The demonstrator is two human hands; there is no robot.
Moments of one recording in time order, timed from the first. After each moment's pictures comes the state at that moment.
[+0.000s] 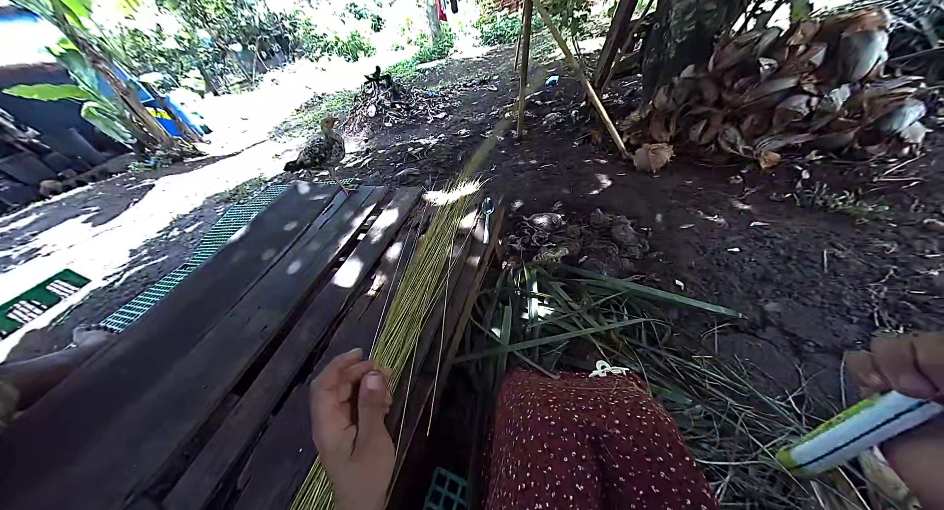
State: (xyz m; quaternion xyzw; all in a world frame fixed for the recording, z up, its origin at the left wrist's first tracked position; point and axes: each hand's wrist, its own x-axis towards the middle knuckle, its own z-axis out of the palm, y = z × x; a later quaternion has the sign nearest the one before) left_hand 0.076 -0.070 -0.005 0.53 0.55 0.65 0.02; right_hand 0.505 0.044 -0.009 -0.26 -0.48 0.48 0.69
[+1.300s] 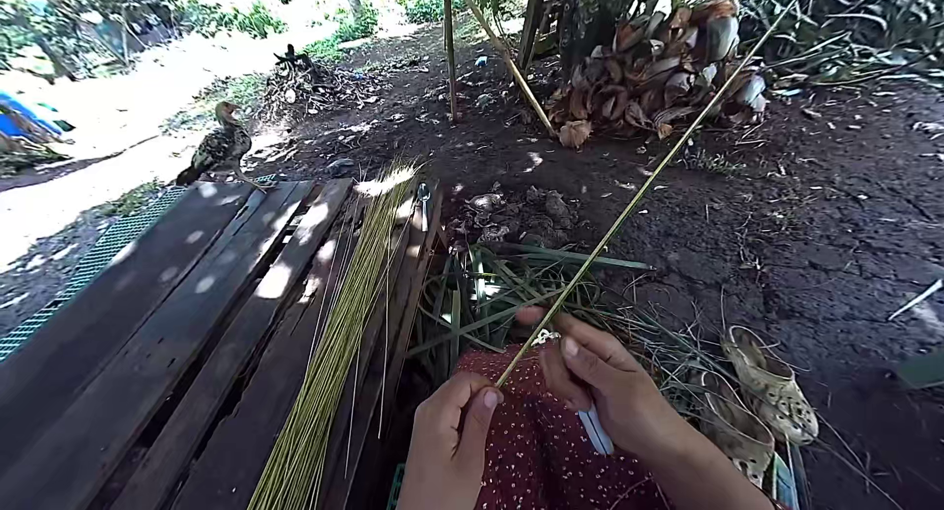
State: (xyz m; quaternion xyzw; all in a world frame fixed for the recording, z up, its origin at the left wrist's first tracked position) left_hand 0.178 -0.061 -0.005 0.64 0.51 0.46 0.33; right_hand 0.375 0.006 -0.012 -0.18 -0.55 0.66 0.48
